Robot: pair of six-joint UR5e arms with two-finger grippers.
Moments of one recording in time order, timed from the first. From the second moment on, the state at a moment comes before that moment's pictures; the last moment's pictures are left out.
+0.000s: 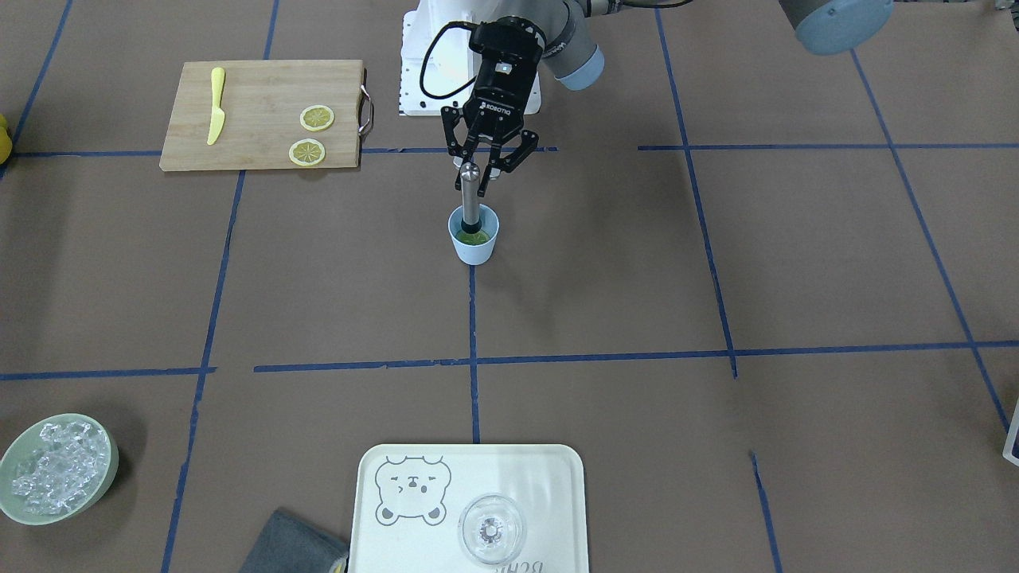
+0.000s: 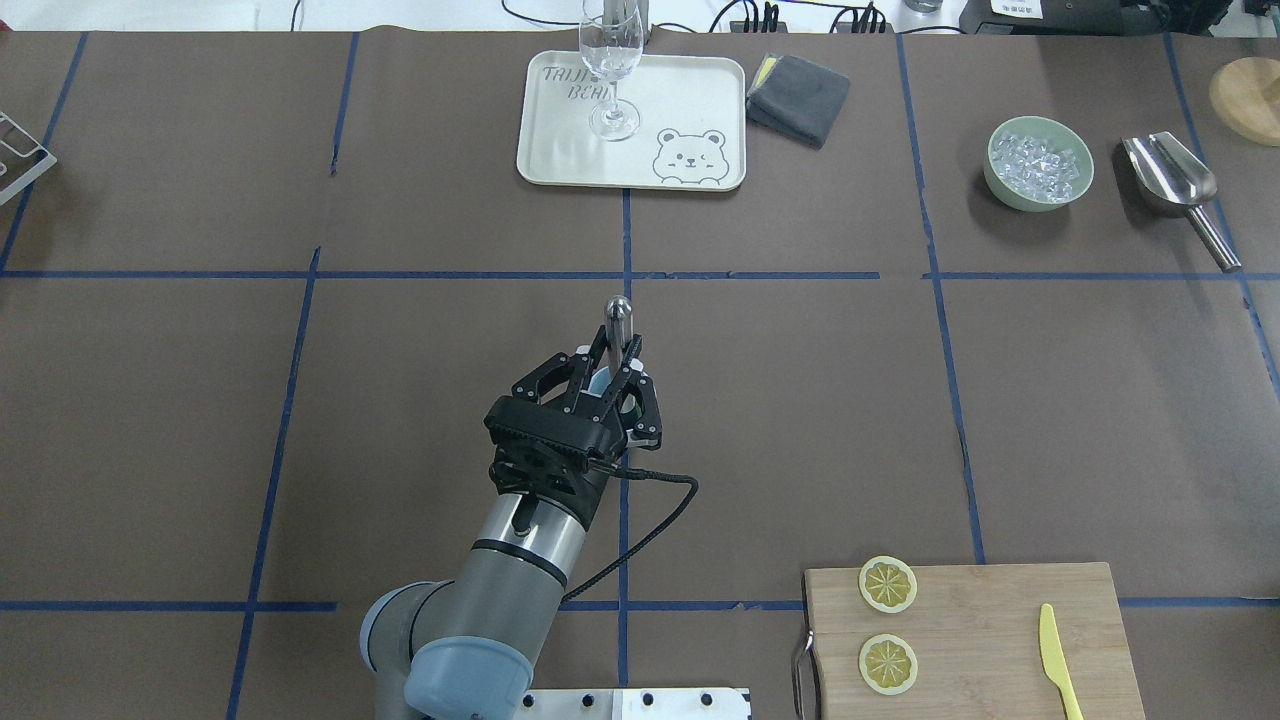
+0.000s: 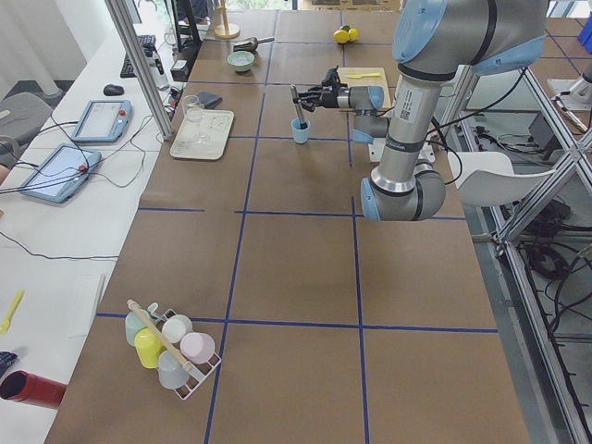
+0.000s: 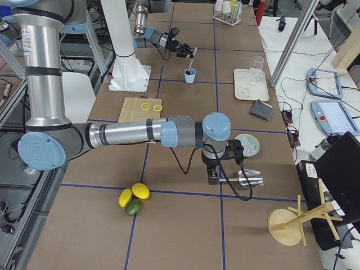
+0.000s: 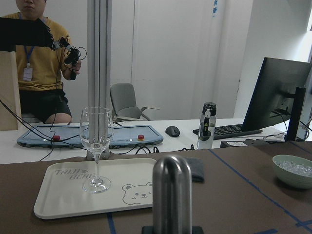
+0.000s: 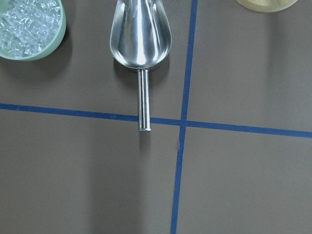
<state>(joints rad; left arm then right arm) -0.11 -2.19 -1.56 -2.64 -0.51 -0.71 1.59 -1.55 1.70 -1.65 2.37 -0.04</state>
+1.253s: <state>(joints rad) -0.10 -2.19 -1.57 -2.66 -0.51 -0.70 1.59 -1.55 1.70 -1.65 2.37 -0.04</state>
